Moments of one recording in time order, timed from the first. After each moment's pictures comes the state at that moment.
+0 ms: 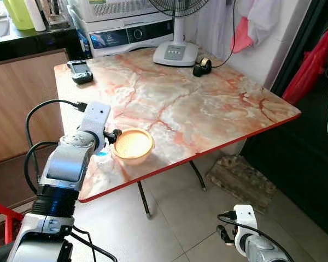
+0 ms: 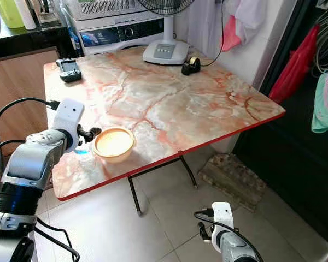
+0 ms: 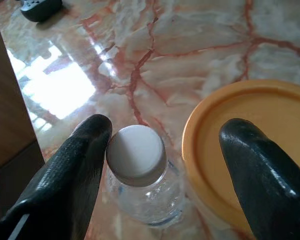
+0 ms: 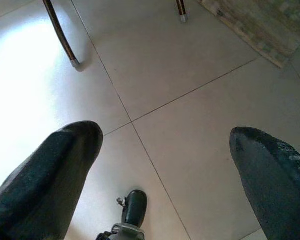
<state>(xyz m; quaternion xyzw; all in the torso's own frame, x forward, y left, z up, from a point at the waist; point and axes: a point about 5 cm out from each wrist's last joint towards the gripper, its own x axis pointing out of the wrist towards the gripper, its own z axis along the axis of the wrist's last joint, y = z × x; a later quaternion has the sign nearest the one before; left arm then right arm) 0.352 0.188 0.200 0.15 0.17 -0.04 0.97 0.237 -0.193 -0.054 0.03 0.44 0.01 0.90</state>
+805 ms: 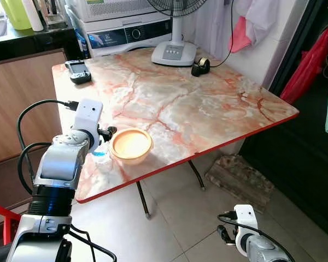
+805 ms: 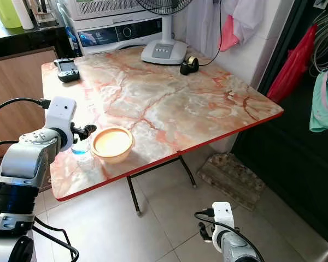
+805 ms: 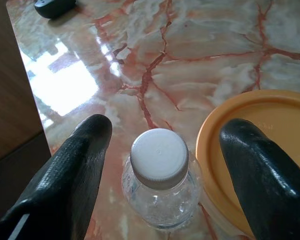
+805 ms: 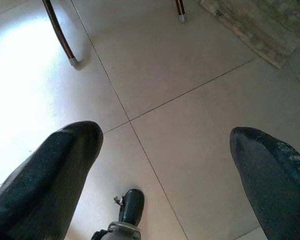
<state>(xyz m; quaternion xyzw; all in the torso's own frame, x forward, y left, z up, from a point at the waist) 0.351 0.199 0.204 0.13 0.16 -0.02 0.98 0.237 -0.195 -0.053 0.02 0.44 0.02 0.90</state>
